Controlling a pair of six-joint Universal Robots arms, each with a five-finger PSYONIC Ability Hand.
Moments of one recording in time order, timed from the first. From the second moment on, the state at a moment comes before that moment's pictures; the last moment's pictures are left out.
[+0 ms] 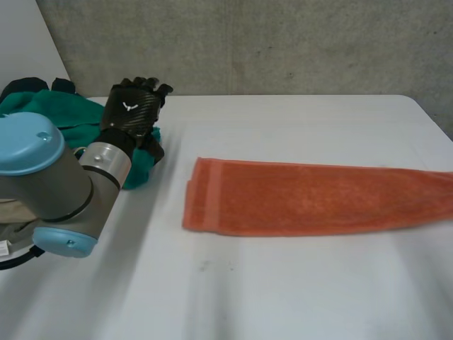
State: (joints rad) left arm 4.30 -1.96 -1.53 3.59 -1.51 3.43; right arm 1.18 -1.04 1.49 -0.20 1.36 2.28; left_hand 0.25 0.23 0.24 0.23 0.06; right_hand 1.11 1.18 1.19 1.20 0.99
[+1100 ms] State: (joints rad) left arm 4.23 -1.90 -1.60 3.60 -1.51 3.38; right arm 1.85 -1.09 1.63 -0.06 1.39 2.59; left_hand 0.23 0.23 0.23 0.22 0.05; right_hand 0.57 0.57 0.54 0.54 0.38
